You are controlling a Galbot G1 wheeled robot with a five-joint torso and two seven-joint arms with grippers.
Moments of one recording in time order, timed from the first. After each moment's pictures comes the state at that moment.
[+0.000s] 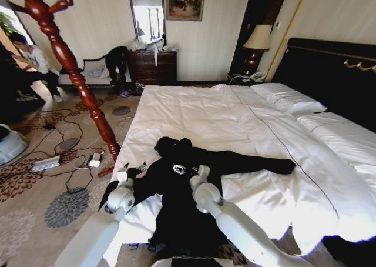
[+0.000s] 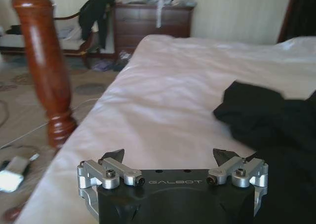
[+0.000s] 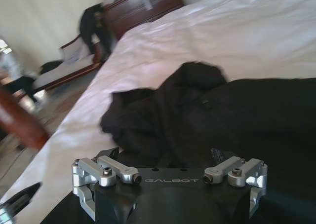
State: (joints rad) left arm 1.12 -1.03 -0.21 -1.80 -0.67 0.27 -0.43; right arm -0.87 1.24 -0.17 1.79 0.98 -0.24 0.67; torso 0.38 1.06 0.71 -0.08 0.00
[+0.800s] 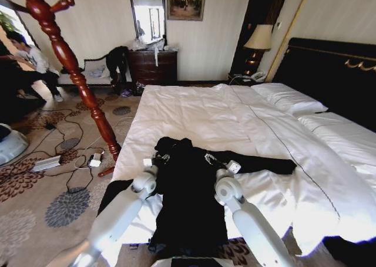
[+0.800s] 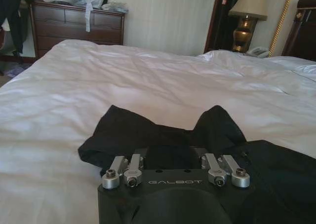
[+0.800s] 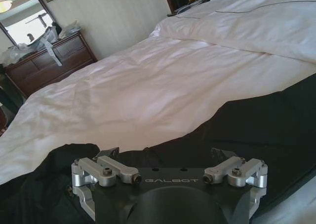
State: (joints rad) left arm 0.75 -1.16 0.11 -1.57 -0.72 0.25 -0.36; right arm -1.05 1.21 0.17 1.91 0.94 -0.20 0.79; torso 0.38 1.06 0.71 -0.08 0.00
